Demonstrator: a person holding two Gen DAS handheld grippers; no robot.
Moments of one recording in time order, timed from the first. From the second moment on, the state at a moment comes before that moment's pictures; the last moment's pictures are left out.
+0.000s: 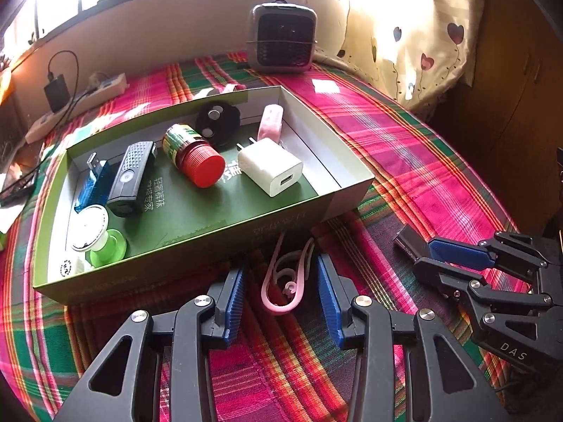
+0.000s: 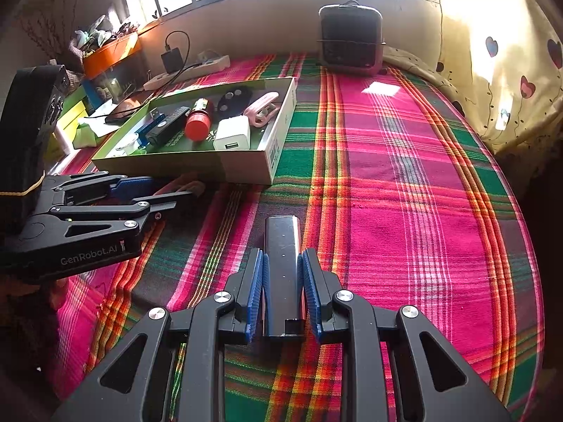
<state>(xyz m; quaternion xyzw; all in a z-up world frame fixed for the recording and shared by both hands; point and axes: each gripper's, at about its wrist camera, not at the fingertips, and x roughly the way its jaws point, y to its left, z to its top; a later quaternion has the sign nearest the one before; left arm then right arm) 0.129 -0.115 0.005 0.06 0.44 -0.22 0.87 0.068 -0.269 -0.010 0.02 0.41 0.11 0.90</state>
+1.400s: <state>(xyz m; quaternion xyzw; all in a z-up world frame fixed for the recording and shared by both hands) 0.103 -0.089 0.009 0.02 0.44 -0.21 0.87 0.060 -0.260 -0.007 0.01 0.41 0.10 0.91</state>
